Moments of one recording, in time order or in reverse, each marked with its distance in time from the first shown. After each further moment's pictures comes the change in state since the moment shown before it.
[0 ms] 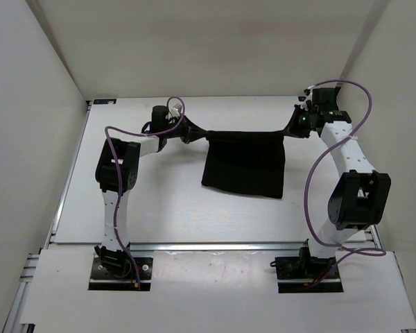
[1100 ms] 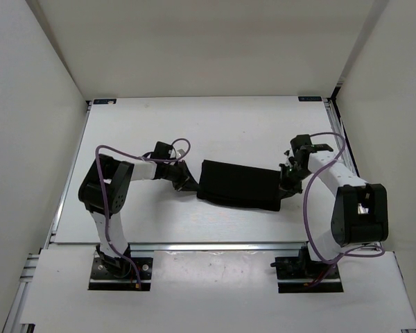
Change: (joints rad) left arm -0.101 -0.344 -0.517 -0.426 -0.116 0.417; right arm 0.100 -0.173 -0.484 -0.280 0.035 -0.023
